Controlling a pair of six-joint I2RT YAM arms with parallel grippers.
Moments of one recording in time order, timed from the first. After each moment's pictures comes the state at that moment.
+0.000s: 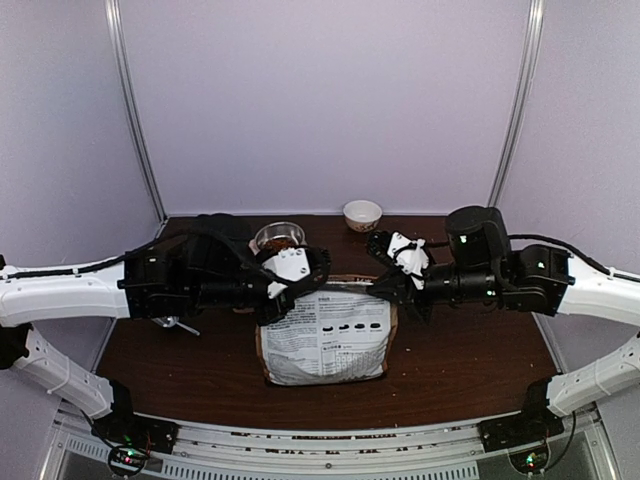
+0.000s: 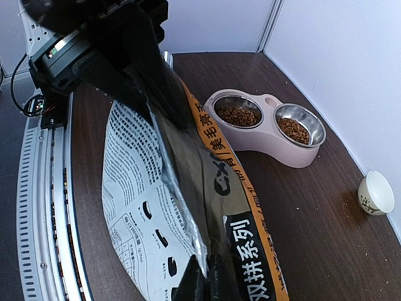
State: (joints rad) left arm -1.13 1.32 1.06 -0.17 -0.10 0.46; right arm 1.03 1.14 1.01 -0.34 -0.04 -0.23
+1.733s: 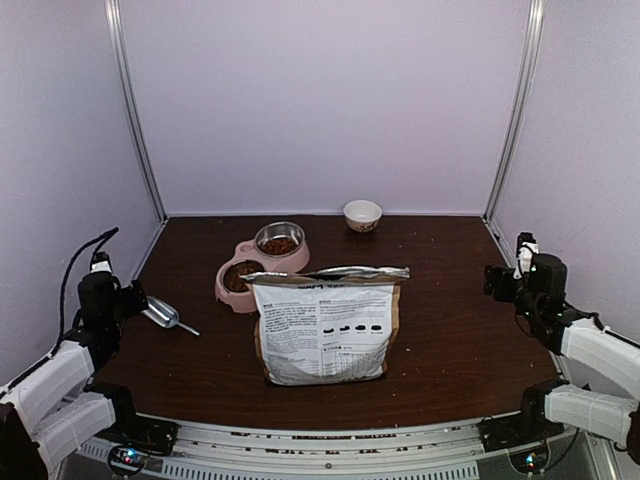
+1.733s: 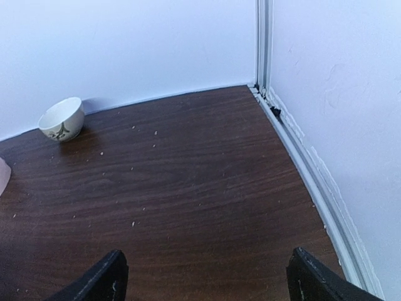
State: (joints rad) left arm 0.00 0.71 0.27 0.05 -0.45 -0.16; right arm 0.11 0.83 0.34 0.14 0.19 0.19
